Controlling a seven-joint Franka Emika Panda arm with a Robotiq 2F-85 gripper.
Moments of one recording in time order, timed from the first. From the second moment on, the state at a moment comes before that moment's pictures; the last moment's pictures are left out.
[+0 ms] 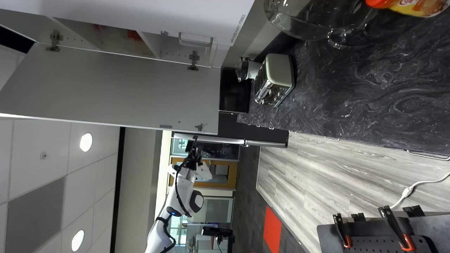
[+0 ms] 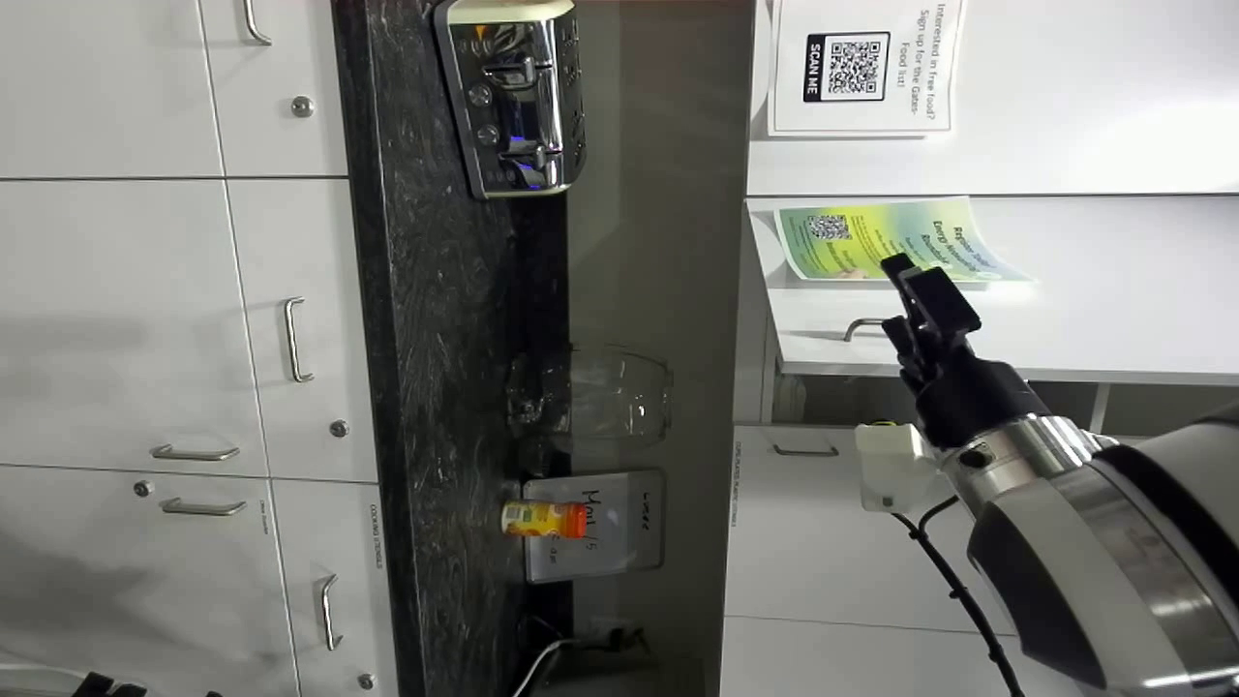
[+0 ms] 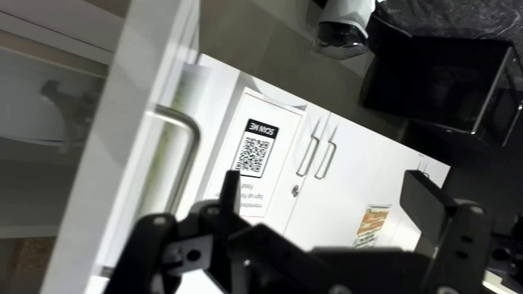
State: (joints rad) arm -0.57 -0.49 1.16 -2.21 1.55 3.48 -1.35
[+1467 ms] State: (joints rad) arm -0.24 -0.57 0.77 -2.26 2.00 3.45 -2.00
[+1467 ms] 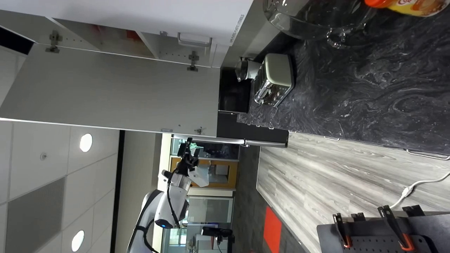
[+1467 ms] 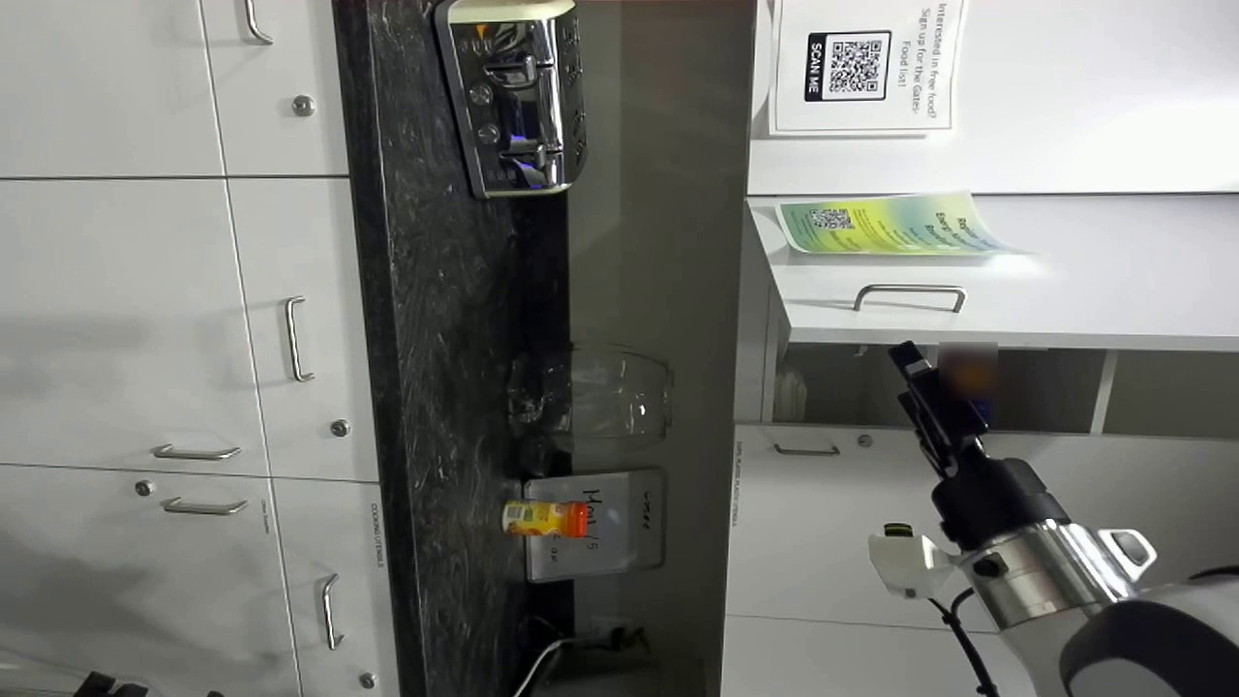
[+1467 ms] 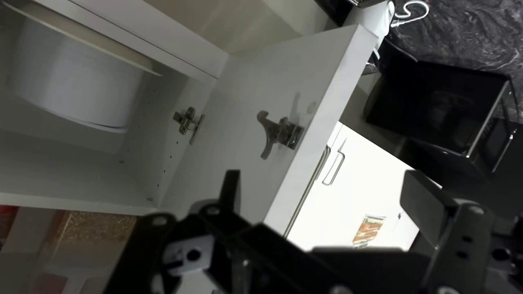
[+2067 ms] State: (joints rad) arm -0.03 -0.57 0.48 -2.26 2.34 3.45 -2.39
